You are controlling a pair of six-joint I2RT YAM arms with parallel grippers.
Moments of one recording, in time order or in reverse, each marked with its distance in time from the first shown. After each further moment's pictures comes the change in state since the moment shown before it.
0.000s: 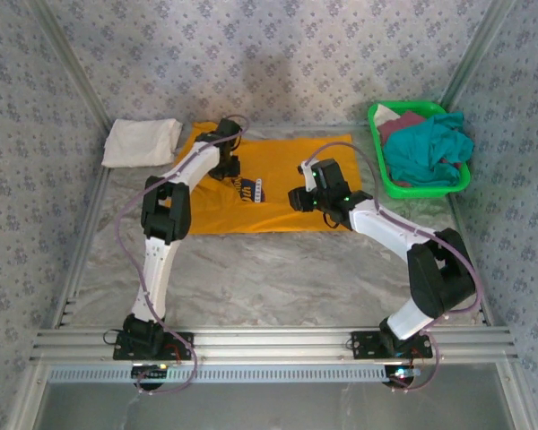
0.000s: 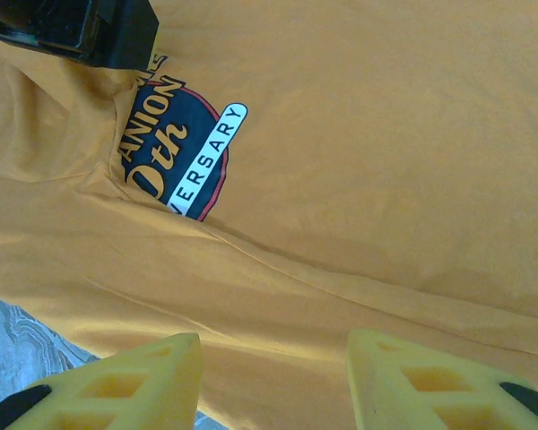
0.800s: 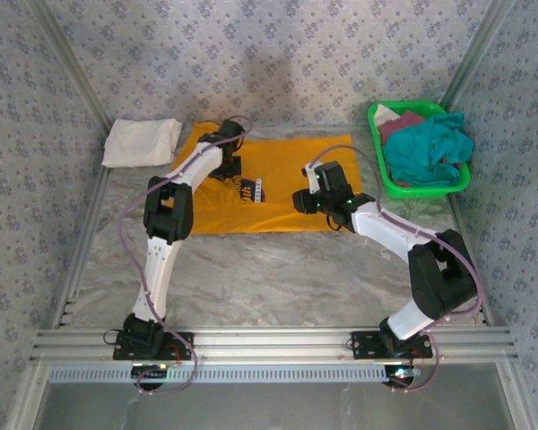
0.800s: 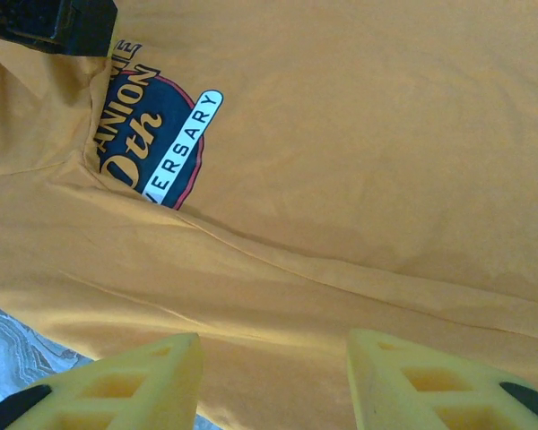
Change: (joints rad) left arm -0.013 0.023 0.029 -0.007 -0.051 0.000; right arm -0.019 -0.013 -0.040 0.016 0.012 0.000
